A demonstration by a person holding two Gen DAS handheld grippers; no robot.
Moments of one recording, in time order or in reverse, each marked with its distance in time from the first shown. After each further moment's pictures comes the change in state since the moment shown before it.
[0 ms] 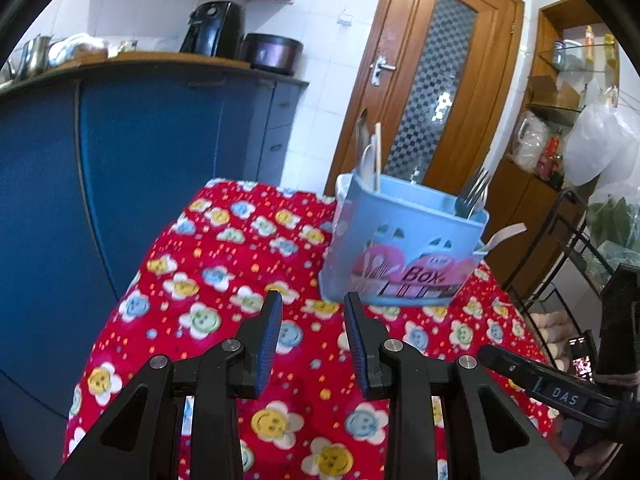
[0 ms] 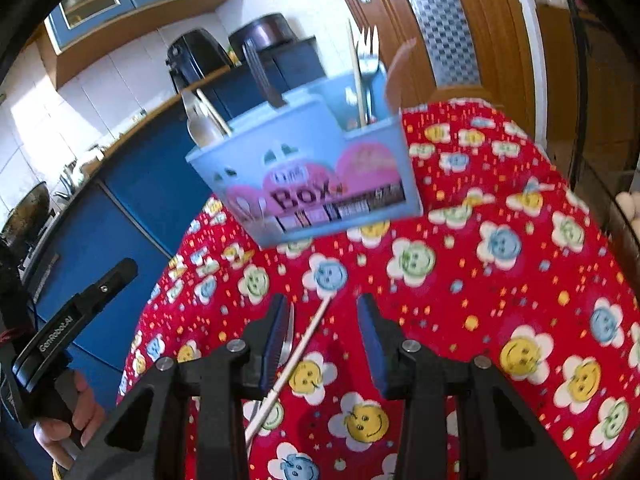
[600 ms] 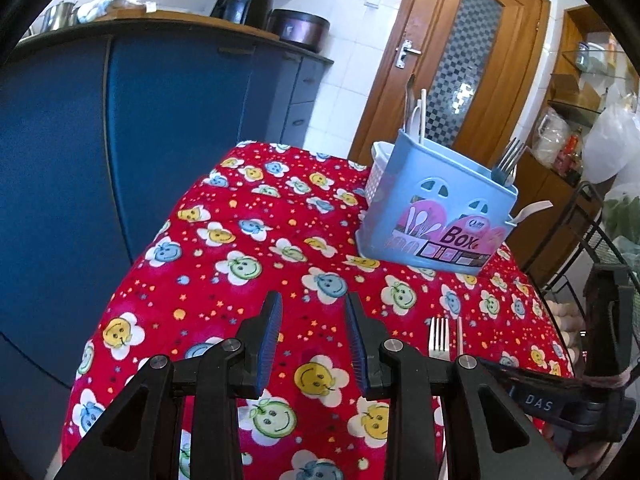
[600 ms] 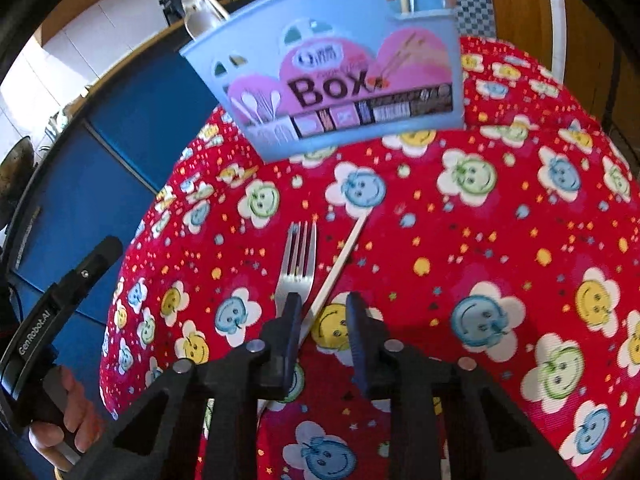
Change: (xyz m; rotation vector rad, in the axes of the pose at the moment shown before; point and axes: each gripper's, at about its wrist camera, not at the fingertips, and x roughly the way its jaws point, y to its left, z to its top) left arm 0.003 0.033 -0.028 -0.058 0.069 0.039; right arm 0.050 0.022 -0.024 -0.030 0.210 -0.019
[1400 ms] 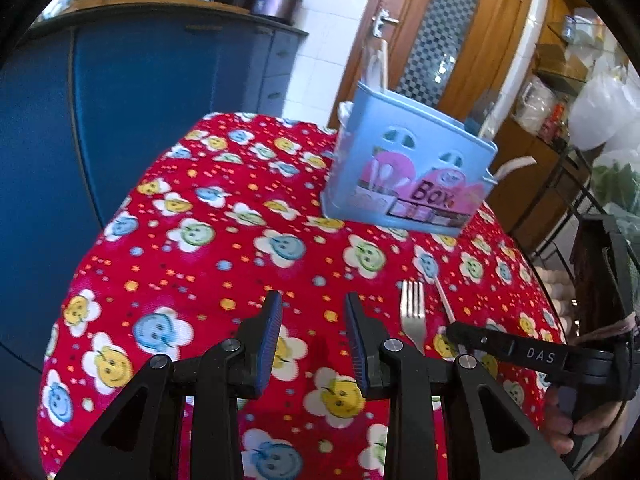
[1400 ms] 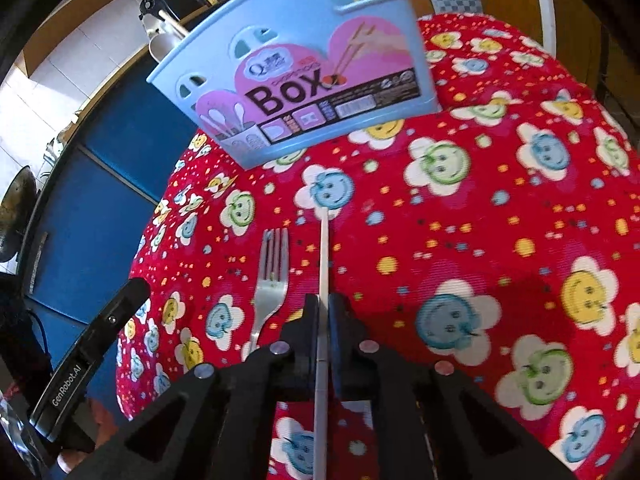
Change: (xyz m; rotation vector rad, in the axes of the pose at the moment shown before) left arm 0.015 -0.032 -0.015 0.062 0.113 -0.061; right arm -0.014 -0.028 0.005 0.081 0.005 0.036
